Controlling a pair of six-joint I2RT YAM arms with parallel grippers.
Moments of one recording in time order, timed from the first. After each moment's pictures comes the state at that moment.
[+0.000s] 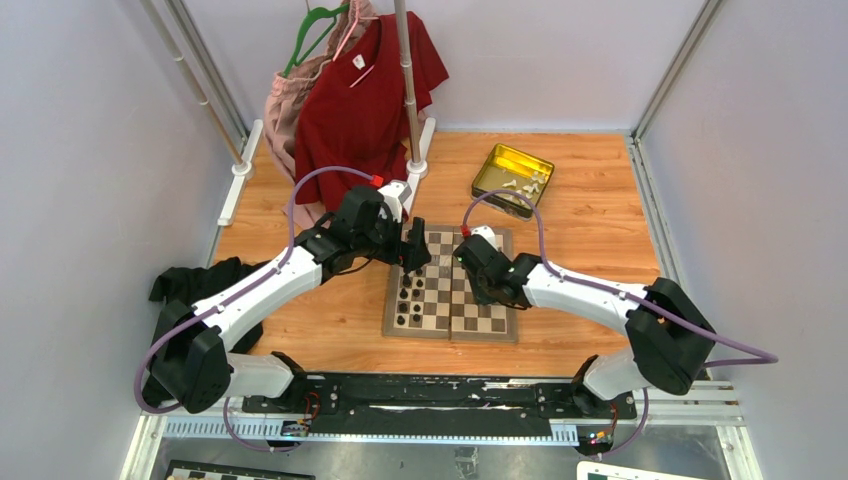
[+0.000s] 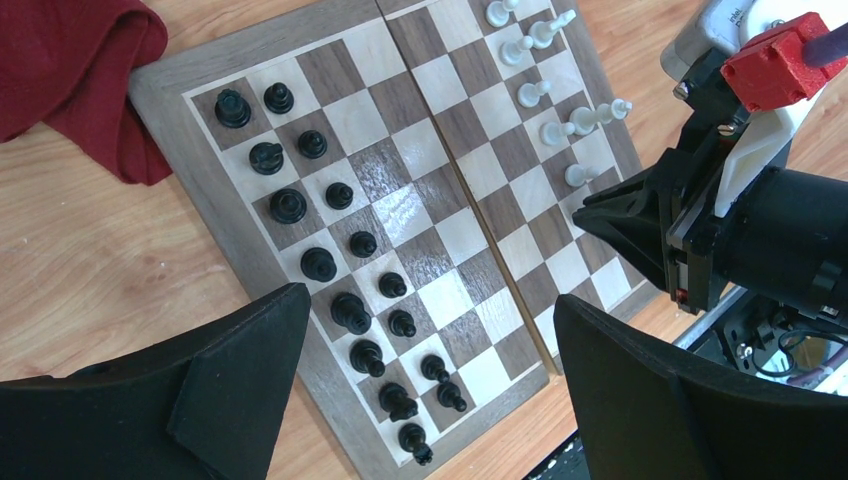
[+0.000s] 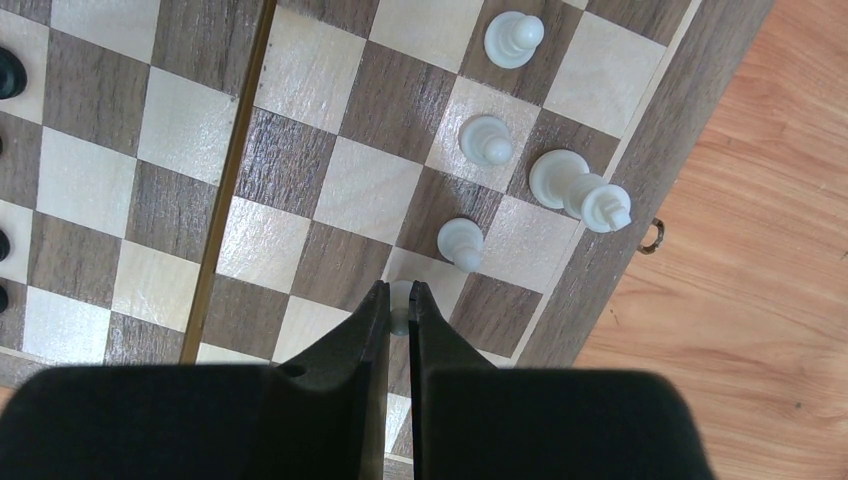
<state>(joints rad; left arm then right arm) -0.62 1.29 0.95 -0.31 0.19 -0.33 0.86 1.42 0.84 -0.49 0.30 0.45</state>
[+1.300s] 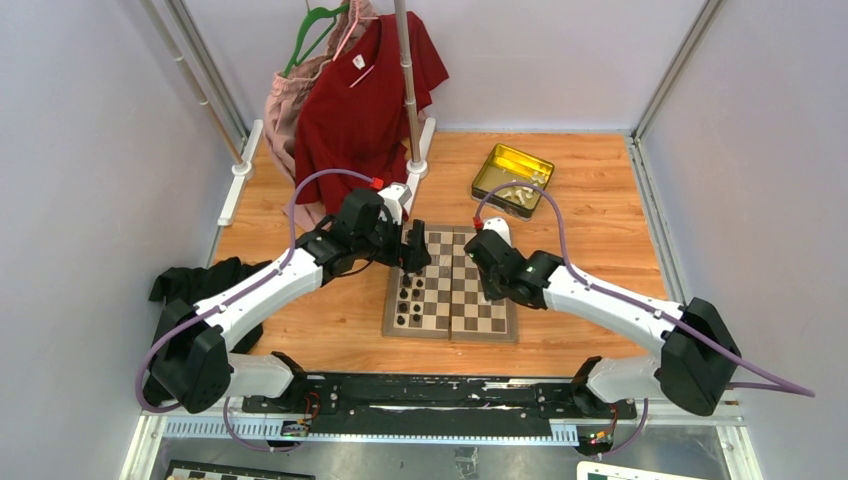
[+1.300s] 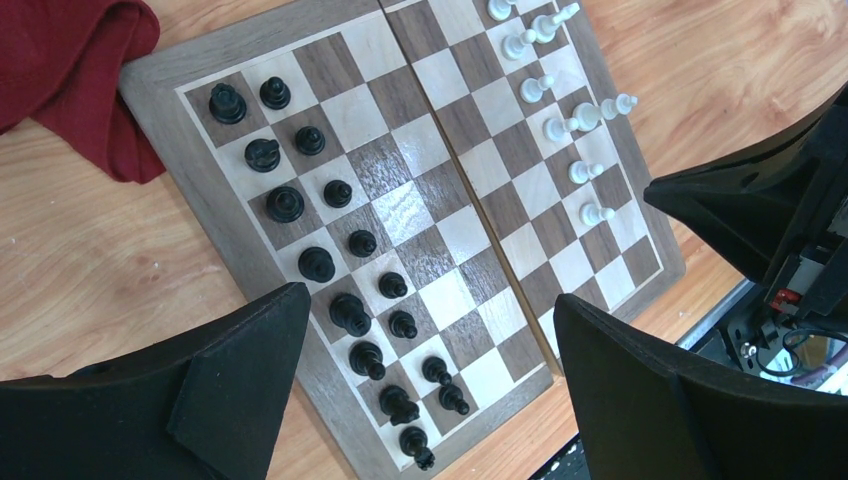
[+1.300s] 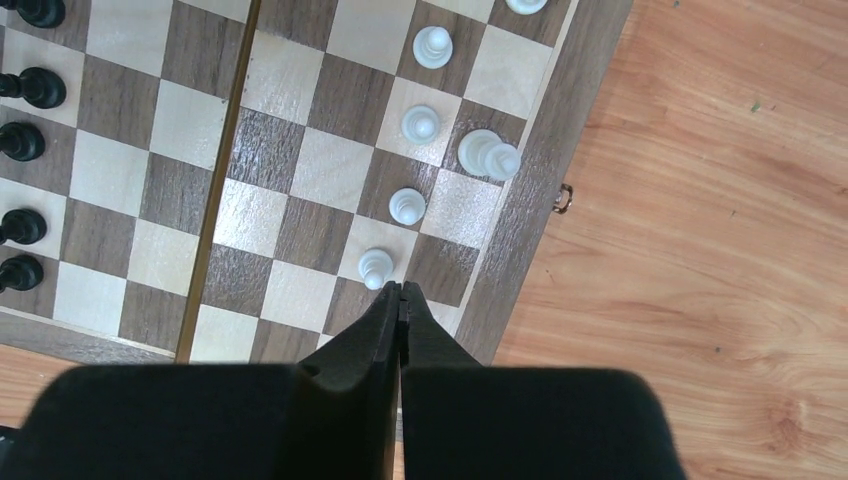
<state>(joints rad) -0.62 1.29 0.92 -0.28 0.20 -0.33 0.86 1.28 0.87 -0.62 0.36 0.46</state>
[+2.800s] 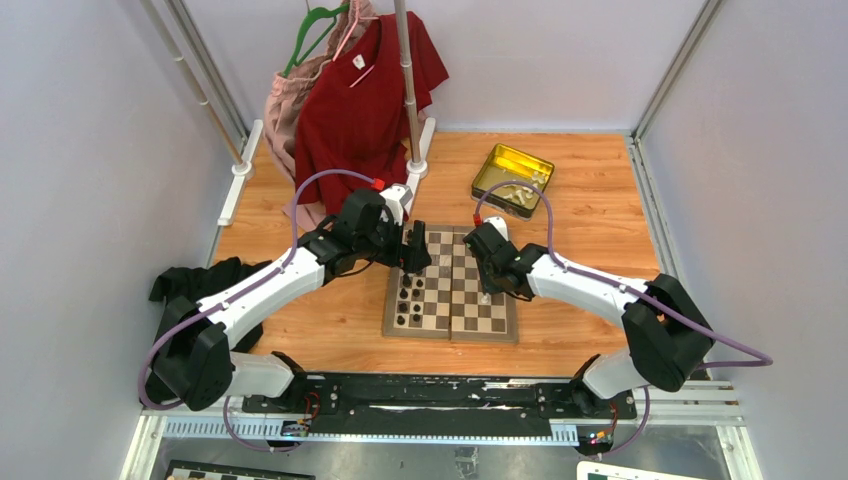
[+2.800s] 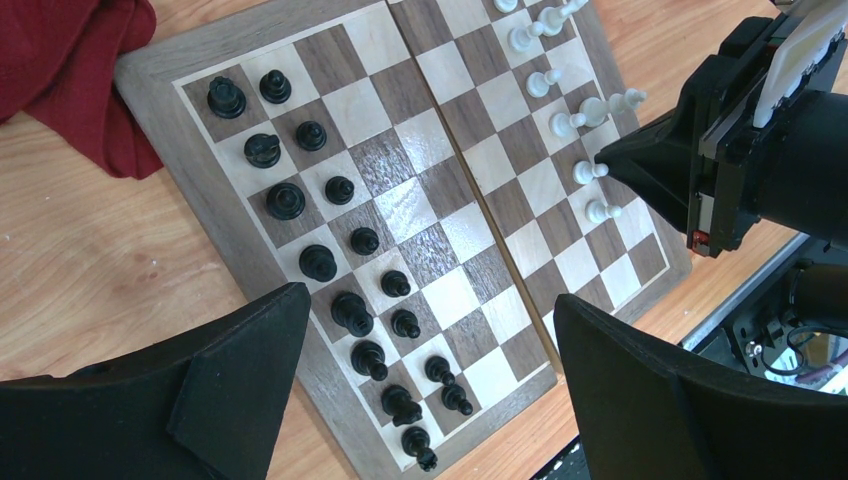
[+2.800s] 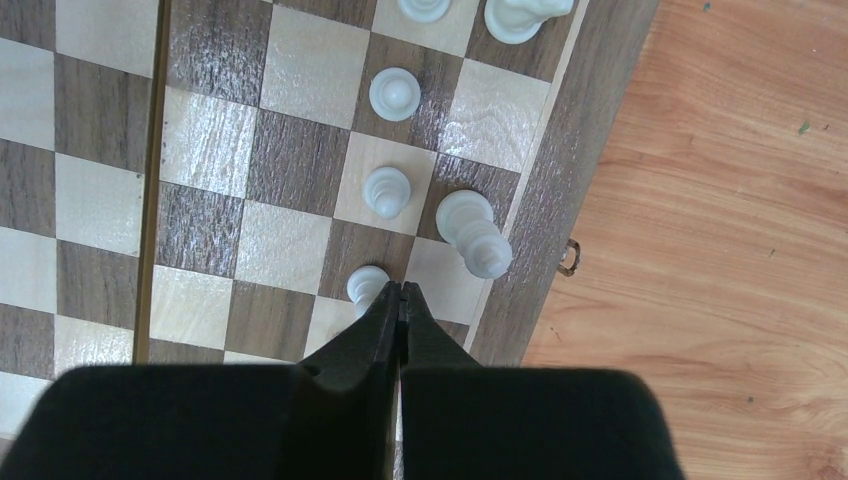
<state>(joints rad) -0.62 1.30 0.92 -0.28 0.20 -0.33 0.76 1.44 0.86 -0.49 0.31 0.44</state>
